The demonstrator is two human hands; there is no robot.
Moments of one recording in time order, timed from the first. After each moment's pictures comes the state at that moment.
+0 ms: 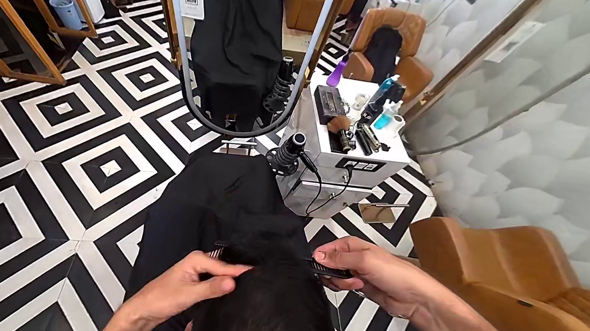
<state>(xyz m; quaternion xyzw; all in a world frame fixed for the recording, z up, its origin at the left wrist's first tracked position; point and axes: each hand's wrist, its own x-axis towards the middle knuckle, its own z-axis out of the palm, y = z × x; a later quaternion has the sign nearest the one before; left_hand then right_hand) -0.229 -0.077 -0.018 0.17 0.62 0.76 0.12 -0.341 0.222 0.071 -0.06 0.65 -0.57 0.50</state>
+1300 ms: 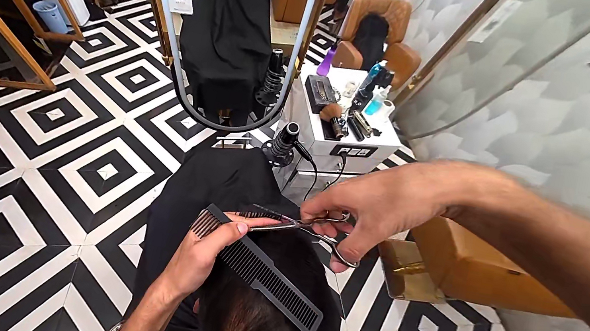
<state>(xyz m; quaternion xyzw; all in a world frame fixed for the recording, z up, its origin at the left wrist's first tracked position) -0.231 -0.046 0.029 0.12 0.62 0.77 -0.03 -0.368 0.178 0.171 -0.44 0.74 -0.14 0.49</state>
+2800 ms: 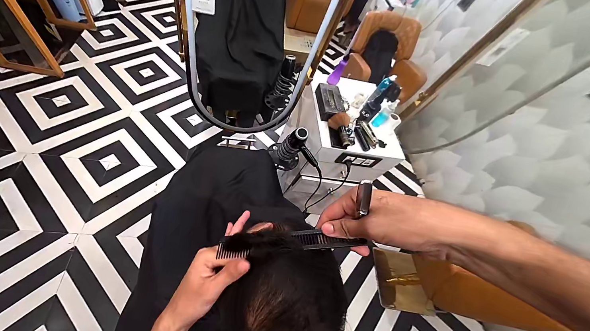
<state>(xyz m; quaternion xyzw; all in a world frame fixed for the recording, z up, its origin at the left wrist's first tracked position) -0.184 -0.054 -0.033 0.14 0.62 0.77 -0.11 -0.330 0.166 0.166 -0.20 0.84 -0.26 0.44</state>
